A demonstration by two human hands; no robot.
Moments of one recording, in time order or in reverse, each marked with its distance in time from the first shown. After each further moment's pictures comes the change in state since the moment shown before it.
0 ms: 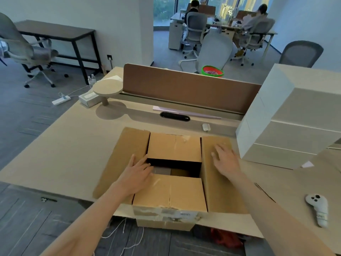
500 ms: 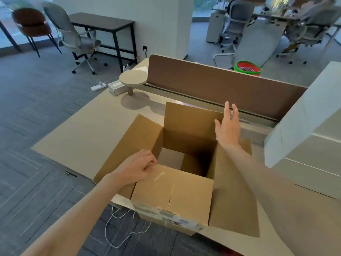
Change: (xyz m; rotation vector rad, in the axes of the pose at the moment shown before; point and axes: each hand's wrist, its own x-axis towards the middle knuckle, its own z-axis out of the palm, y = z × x) left_hand -0.013 0.001 -0.034 -0.441 0.216 -0.104; right_hand 0.119 -0.065 -0.017 0.260 0.394 -0.119
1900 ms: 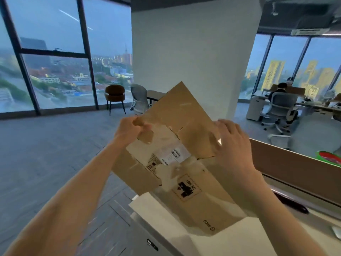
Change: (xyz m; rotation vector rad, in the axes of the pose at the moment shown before) left_hand -0.184 -0.271 -0.411 -0.426 0.850 -0.493; right_hand -0.071 -0.531 -0.062 0.088 0.267 -0.643
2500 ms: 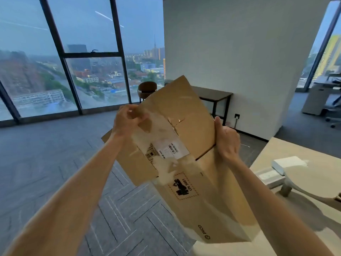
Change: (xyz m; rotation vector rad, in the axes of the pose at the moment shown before) left_hand 0.237 -0.192 -0.132 0.000 0.282 -0.026; right_hand 0.198 -0.139 0.352 0.674 -0.139 0.547
